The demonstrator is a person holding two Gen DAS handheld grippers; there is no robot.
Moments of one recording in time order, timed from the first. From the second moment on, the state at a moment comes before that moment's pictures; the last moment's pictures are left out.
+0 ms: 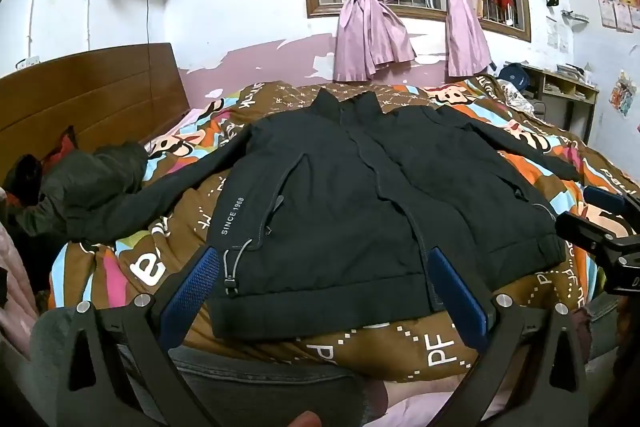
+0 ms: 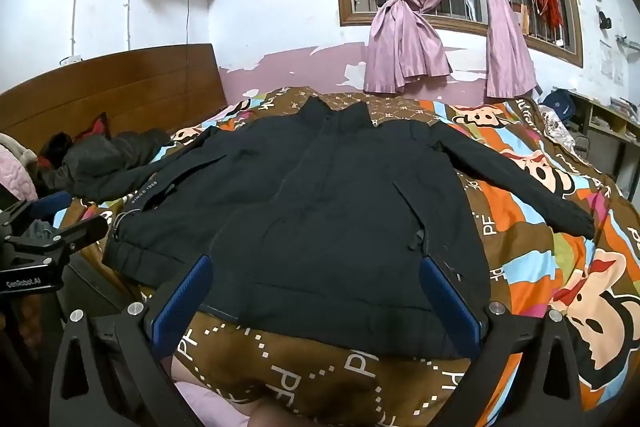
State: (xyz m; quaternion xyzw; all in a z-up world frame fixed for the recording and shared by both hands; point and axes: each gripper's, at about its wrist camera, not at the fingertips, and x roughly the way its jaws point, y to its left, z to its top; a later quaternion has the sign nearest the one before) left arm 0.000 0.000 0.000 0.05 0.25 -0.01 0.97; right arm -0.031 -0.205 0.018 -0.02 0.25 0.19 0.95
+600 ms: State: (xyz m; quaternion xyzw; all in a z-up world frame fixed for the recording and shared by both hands) left arm 0.000 0.000 0.000 0.04 0.25 -0.01 0.97; right arm -0.026 -0.210 0.009 -0.02 0.26 0.19 0.95
